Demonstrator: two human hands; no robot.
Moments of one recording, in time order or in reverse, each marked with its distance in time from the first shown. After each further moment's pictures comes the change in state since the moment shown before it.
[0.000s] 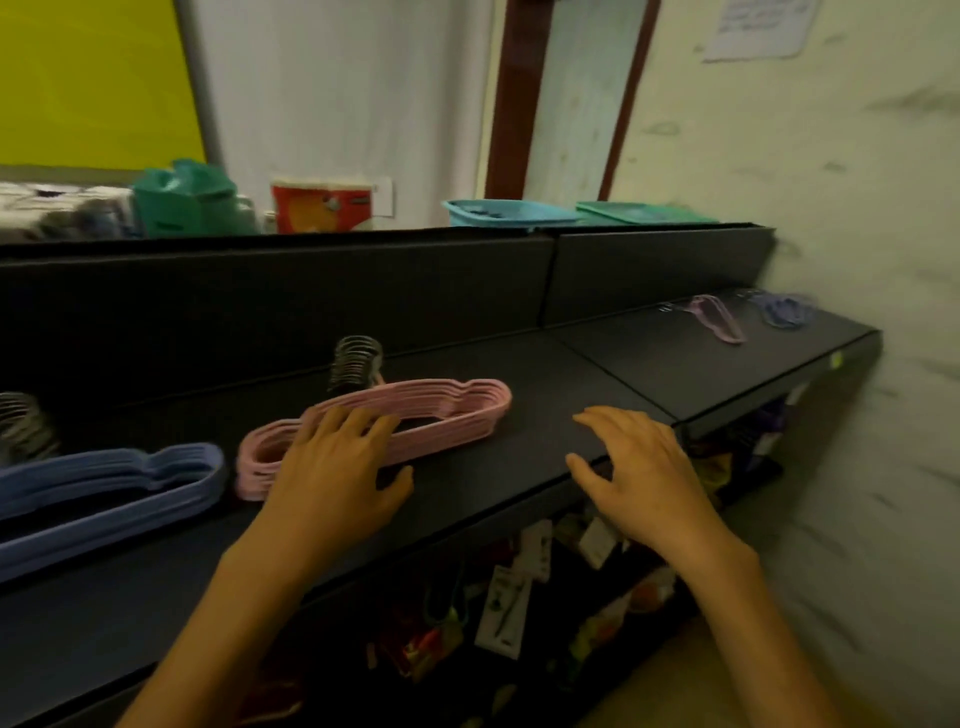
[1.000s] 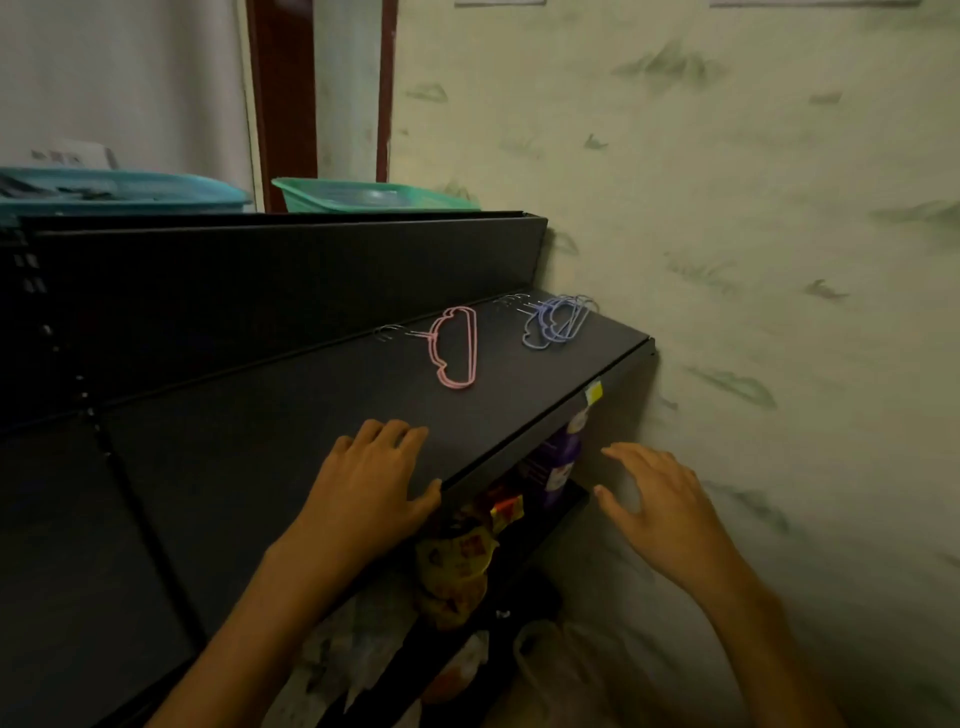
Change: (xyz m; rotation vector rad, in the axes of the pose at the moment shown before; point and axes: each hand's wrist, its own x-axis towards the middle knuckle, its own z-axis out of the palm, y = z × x) left_hand 0.365 0.455 0.167 -0.184 -0.070 0.361; right_hand 0.055 0.558 -0.019 -0.099 0.015 0.379
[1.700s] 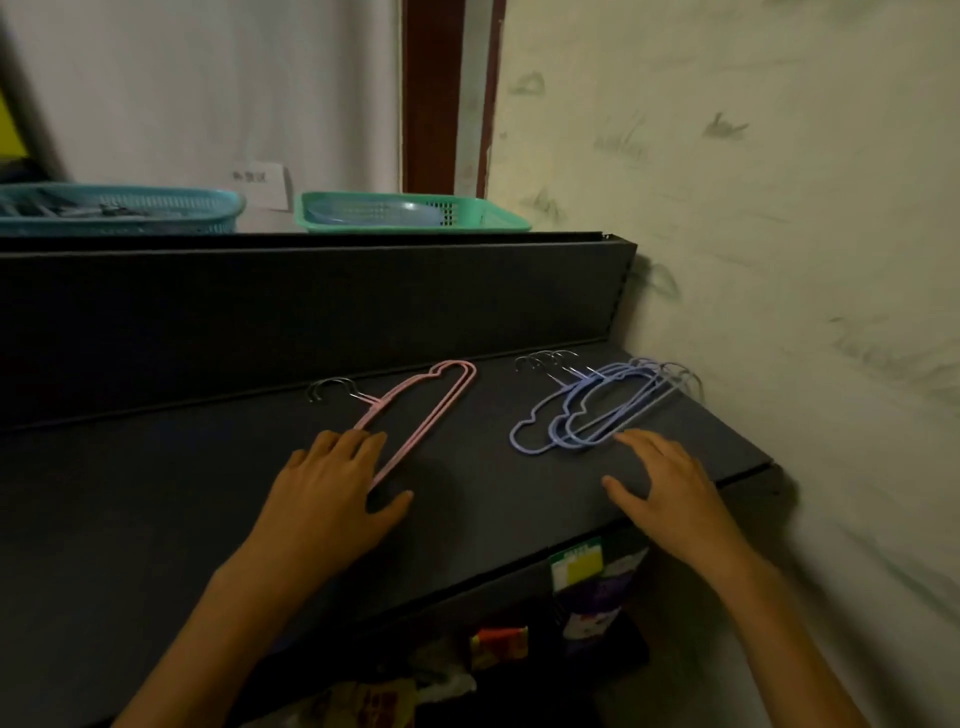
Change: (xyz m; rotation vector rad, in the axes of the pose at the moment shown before) left_hand 0.250 0.061 0.069 0.139 -0.153 -0.569; right_hand 0.346 0.206 0.101 0.255 -0.234 -0.307
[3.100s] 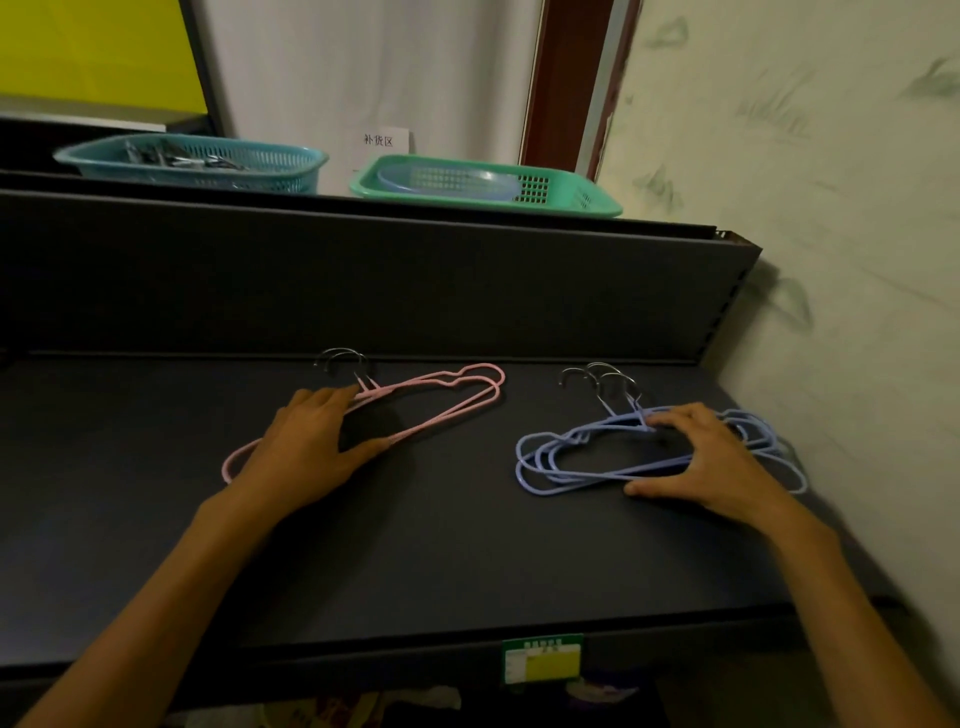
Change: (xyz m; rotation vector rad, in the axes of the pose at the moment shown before) left_hand 0.068 -0.006 0.022 -0.257 0.130 -0.367; right_hand 0.161 0.075 0.008 0.120 -0.276 -0.251
